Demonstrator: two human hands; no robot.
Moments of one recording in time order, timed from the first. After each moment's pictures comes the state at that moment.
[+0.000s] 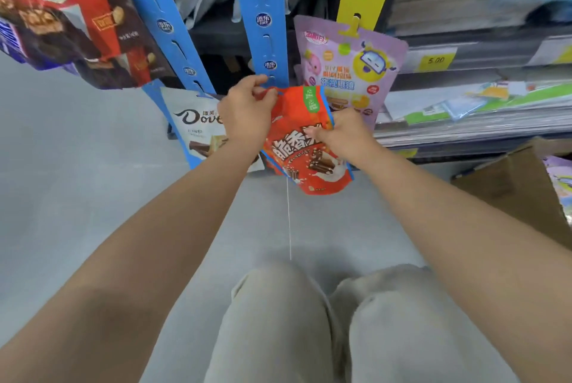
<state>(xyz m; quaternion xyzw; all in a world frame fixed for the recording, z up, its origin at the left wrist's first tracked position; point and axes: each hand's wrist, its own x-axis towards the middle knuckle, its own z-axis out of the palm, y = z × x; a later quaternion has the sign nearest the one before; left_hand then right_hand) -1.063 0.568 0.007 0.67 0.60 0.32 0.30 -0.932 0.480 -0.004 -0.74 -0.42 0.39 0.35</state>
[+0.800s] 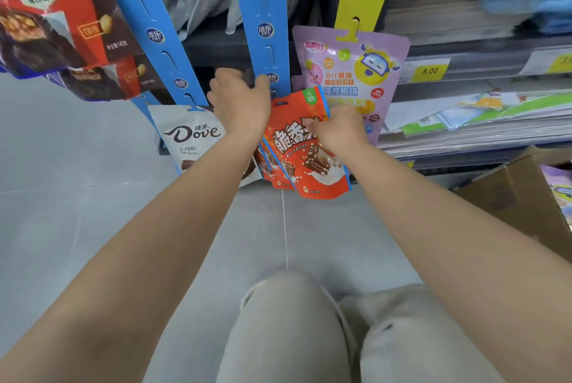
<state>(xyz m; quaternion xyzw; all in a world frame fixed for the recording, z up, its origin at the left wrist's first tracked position) -1.047 0.585 0.022 0.60 0.64 0.34 0.32 -0.936 0.502 0.005 -0.82 -0.36 0.31 0.33</state>
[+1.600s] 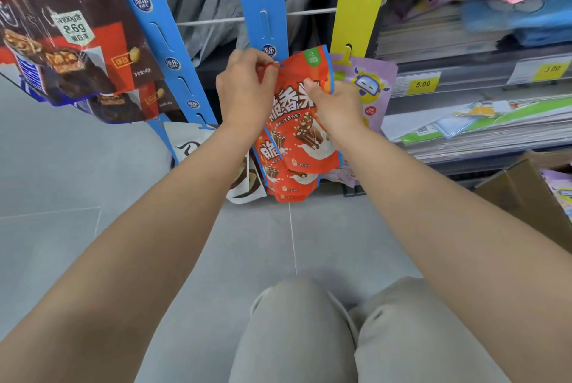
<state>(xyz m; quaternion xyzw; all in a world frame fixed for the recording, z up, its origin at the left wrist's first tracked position) -1.052 0.596 0.058 0.75 0.49 0.38 0.23 -0.953 0.519 0.054 -0.73 -0.29 0.29 0.54</state>
